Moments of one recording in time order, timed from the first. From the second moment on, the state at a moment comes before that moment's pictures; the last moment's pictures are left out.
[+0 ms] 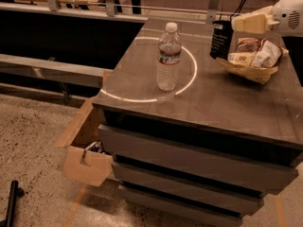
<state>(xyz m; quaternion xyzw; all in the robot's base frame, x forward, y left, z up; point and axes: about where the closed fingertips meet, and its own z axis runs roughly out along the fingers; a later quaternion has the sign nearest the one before) 0.658 -0.238 1.001 -0.34 0.76 0.25 0.50</state>
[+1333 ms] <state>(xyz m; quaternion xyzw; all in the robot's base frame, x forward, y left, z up) 0.658 -0.224 0.989 -0.35 0.76 0.26 0.49</state>
